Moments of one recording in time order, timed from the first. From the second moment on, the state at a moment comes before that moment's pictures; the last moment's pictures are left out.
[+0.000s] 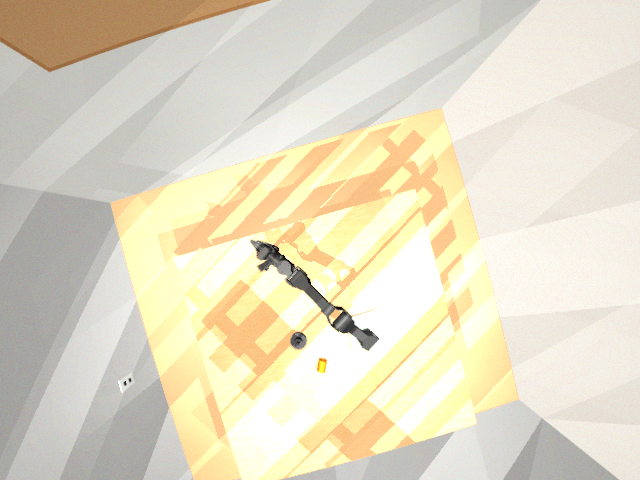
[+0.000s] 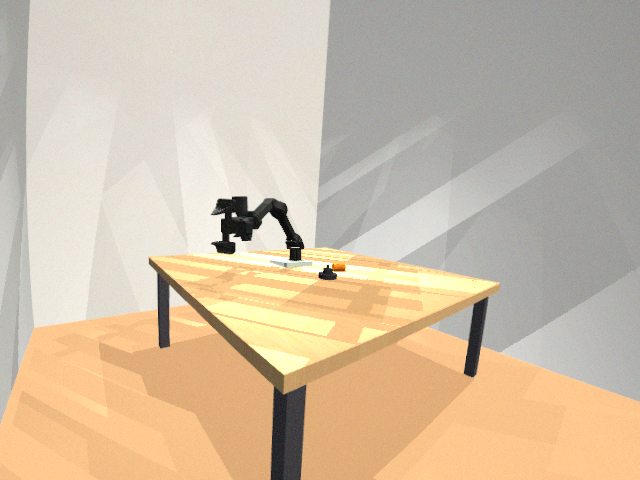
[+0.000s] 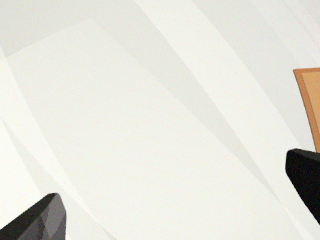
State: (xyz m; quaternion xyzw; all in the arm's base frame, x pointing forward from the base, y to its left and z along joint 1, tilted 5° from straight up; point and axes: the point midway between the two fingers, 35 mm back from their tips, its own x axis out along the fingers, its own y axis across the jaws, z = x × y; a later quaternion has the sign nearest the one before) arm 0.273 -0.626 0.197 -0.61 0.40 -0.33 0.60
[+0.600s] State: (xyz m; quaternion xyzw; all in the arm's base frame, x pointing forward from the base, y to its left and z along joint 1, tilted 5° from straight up) arm 0.466 -0.346 0.132 -0.47 0.40 -0.03 0.78
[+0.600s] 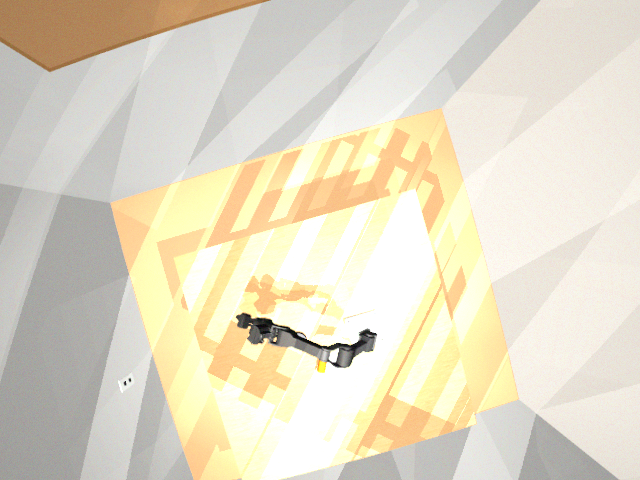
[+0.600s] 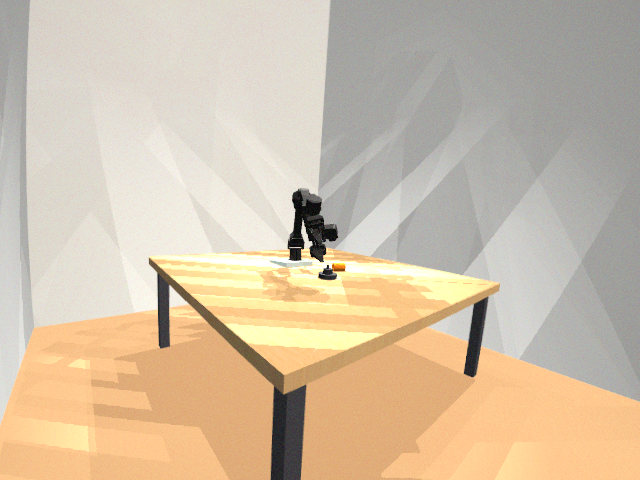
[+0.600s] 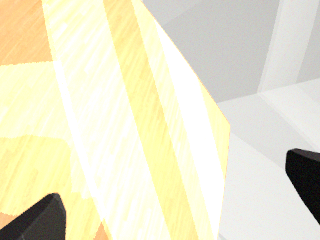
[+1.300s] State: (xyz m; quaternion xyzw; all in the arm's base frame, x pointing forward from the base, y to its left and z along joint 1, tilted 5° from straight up) arm 0.345 0.025 0.083 -0.32 0.58 0.32 0.68
